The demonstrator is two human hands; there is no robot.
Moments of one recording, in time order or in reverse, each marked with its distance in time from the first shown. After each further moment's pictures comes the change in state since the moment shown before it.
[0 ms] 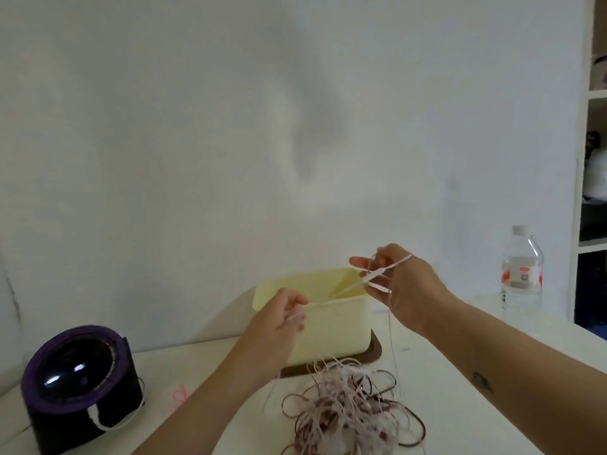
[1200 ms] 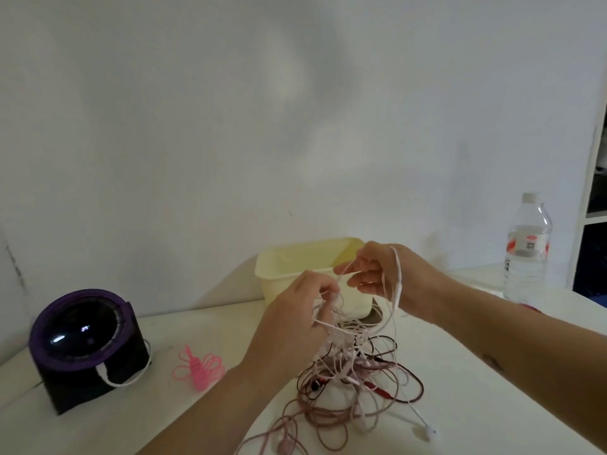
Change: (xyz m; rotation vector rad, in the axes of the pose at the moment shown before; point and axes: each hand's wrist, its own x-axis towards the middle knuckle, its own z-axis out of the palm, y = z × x) left_hand -0.022 -0.009 0.032 0.230 0.141 0.404; right_hand -0.006 0.032 -0.012 -0.416 -0.312 -0.057
